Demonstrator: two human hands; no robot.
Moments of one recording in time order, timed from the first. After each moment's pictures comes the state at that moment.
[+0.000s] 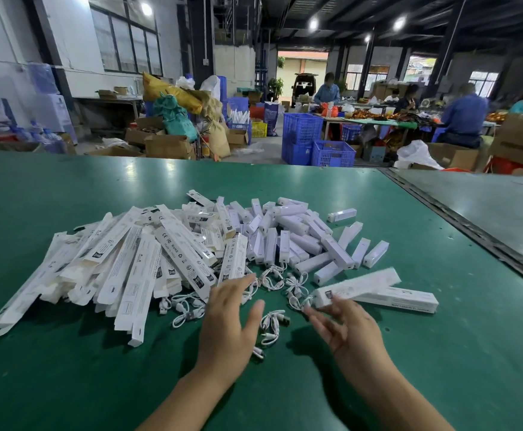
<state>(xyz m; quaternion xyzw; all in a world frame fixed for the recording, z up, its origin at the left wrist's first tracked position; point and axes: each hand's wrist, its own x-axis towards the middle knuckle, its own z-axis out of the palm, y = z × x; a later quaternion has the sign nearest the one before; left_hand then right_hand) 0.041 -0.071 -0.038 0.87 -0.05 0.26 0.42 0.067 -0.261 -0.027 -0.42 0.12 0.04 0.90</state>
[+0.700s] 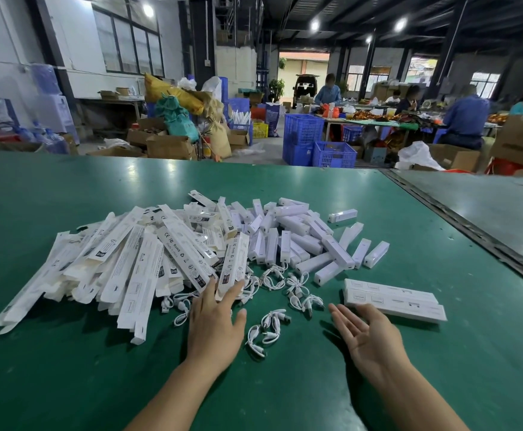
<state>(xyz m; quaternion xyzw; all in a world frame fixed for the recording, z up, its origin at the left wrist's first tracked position) 0.060 -0.049 -0.054 0.94 0.06 0.12 0.30 0.073 -0.287 -0.028 -0.38 0.23 0.02 0.90</state>
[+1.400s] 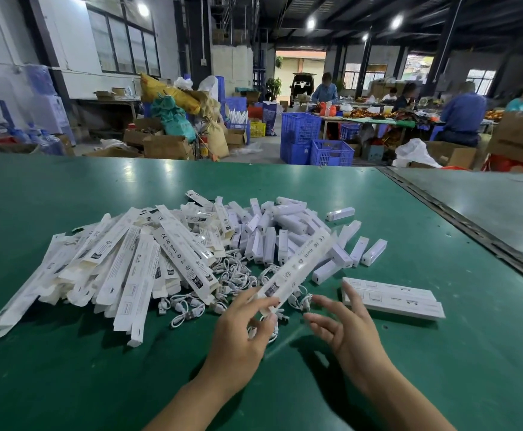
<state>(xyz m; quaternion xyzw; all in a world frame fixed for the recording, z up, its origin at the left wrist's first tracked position) 0.033 -0.081 -0.039 0.83 -0.11 0.19 0.51 0.067 -0.265 -0.033 -0.50 0.07 0.03 0.86</state>
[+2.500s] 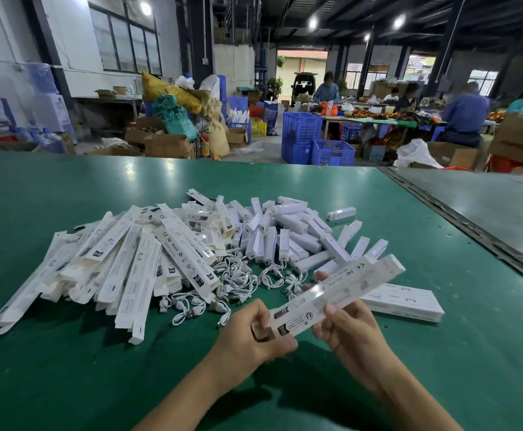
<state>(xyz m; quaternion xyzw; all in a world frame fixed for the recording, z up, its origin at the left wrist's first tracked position) 0.032 -0.073 -0.031 0.73 -0.12 -0.05 0.67 0.059 -0.273 -0.029 -0.48 -0.13 0.09 0.86</state>
